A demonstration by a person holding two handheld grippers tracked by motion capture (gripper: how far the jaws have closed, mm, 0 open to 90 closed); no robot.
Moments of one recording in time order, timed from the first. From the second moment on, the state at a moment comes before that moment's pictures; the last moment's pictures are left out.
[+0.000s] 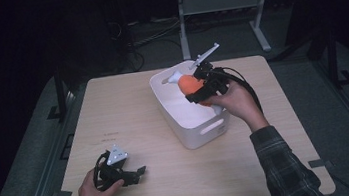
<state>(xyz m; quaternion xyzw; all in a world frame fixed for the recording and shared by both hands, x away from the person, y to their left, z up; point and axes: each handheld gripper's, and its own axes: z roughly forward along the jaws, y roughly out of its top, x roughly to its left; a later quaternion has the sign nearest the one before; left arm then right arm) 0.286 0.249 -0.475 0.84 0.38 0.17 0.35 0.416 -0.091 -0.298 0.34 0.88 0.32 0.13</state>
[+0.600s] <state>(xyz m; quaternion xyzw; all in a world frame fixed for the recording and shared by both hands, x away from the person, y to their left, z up) 0.286 0.249 -0.475 0.84 0.38 0.16 0.35 0.417 -0.054 -0.311 0.33 0.88 0.30 0.14</state>
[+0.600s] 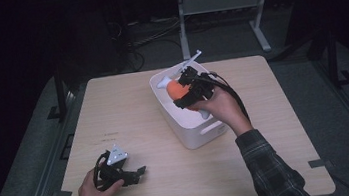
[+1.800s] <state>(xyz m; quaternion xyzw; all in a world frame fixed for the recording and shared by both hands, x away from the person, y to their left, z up) 0.286 0.249 -0.475 0.84 0.38 0.17 0.35 0.420 -0.041 -0.336 0.35 0.88 0.30 0.13</state>
